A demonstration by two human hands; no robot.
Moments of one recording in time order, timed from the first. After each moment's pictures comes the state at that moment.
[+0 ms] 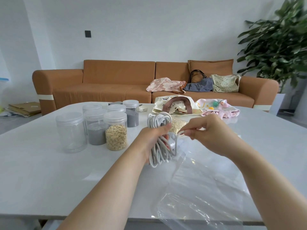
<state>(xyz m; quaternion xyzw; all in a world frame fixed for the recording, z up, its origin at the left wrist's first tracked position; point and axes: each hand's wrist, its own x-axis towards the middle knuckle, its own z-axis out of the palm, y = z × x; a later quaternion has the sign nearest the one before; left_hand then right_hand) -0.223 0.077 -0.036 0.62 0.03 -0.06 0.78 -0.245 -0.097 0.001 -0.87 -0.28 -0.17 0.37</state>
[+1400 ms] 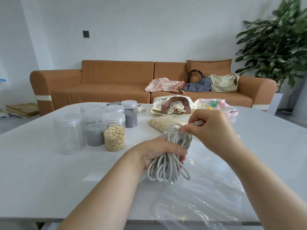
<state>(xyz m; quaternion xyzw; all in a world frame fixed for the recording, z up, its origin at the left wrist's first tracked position) -0.233 0.071 -0.040 0.65 -0.18 -0.29 0.68 -0.250 -0.090 0.001 -0.85 -0.20 -0.29 0.40</state>
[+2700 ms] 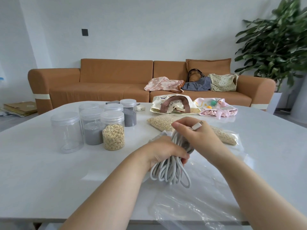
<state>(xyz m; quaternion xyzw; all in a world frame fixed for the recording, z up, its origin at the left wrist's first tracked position) -0.234 0.058 -0.043 0.75 -0.17 -0.20 0.61 -0.242 -0.073 -0.017 -0.82 -0.17 -0.14 0.53</state>
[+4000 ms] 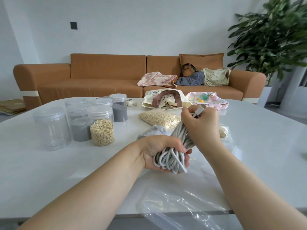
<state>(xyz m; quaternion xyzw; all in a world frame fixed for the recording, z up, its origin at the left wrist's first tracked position) -0.240 0.044 -0.039 0.58 -0.12 -0.44 0.68 -0.236 -0.085 -0.021 -0.77 -0.08 -0.36 0.52</state>
